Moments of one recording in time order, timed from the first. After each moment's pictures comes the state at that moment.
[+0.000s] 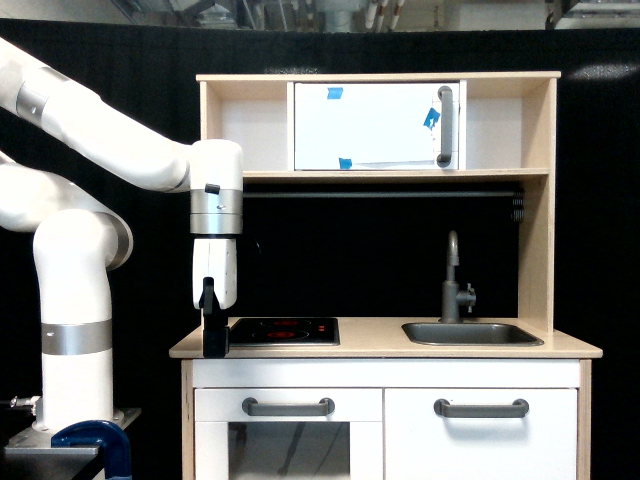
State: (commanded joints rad) arm -0.04 -0.94 0.04 0.11 0.04 1.05 -0.04
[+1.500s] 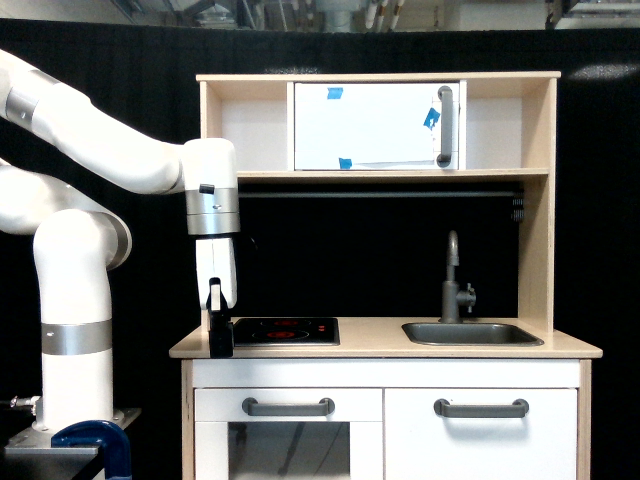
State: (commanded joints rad) arm -0.03 -0.96 -0.04 0.09 0.01 0.98 -0.19
